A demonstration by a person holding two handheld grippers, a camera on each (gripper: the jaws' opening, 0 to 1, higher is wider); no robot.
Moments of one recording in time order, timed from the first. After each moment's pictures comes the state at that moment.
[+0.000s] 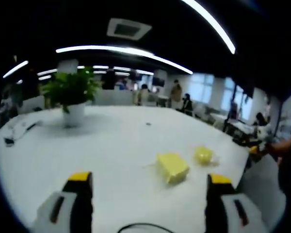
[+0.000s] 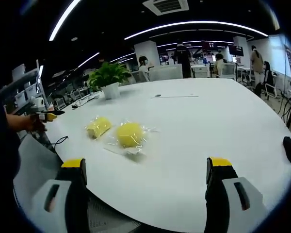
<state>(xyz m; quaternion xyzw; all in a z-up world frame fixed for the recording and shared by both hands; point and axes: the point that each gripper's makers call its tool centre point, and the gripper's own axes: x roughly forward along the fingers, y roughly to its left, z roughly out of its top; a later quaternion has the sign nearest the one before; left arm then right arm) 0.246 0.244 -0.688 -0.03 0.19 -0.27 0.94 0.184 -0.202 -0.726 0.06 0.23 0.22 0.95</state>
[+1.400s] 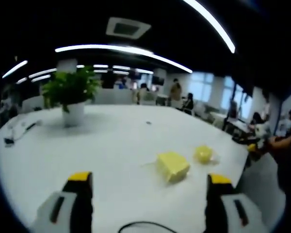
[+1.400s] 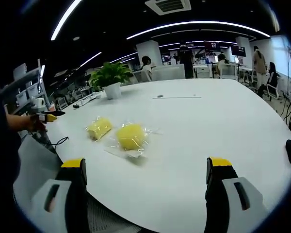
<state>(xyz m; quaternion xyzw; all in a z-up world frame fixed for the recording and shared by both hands) 0.244 0.247 -0.696 -0.03 0.20 -0.27 0.94 0.190 -0.196 -0.725 0.06 0.23 0.23 0.94</state>
